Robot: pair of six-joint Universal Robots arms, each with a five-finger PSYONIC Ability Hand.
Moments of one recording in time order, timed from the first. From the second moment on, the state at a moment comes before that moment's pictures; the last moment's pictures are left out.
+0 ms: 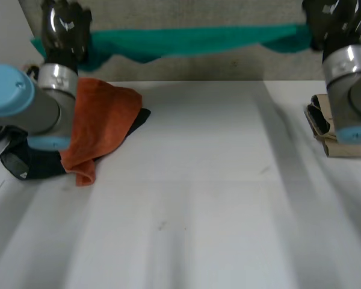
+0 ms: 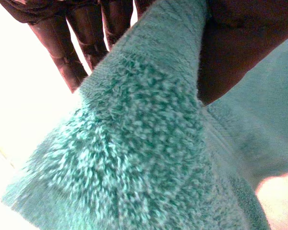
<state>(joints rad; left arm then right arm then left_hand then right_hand) 4.43 -2.22 -1.12 3.88 -1.50 3.69 1.81 -1.04 1.11 -0.55 1.47 2.45 1.17 1.20 1.19 1.20 0.98 1.13 1.18 1.19 1.20 1.01</state>
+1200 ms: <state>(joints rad) 4.42 -1.63 -2.01 3.15 -1.50 3.89 1.59 -1.39 1.78 0.28 1.36 2.01 1.16 1.20 1.19 1.20 0.99 1.13 1.18 1.19 1.20 1.01</state>
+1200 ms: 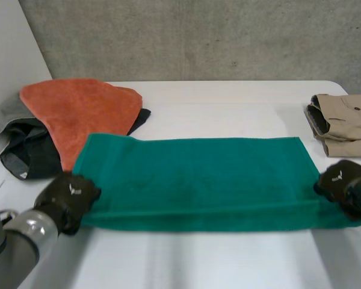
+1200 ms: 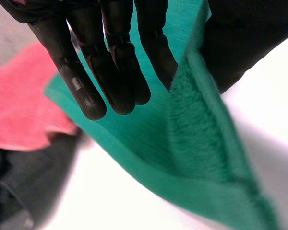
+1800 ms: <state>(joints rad) 4.36 -2.41 -1.13 3.48 -1.63 3.90 1.76 -0.66 1.03 -0.25 1.43 2.12 0.57 0.66 0.69 0.68 0.48 0.55 0.56 0.59 0.61 0.41</state>
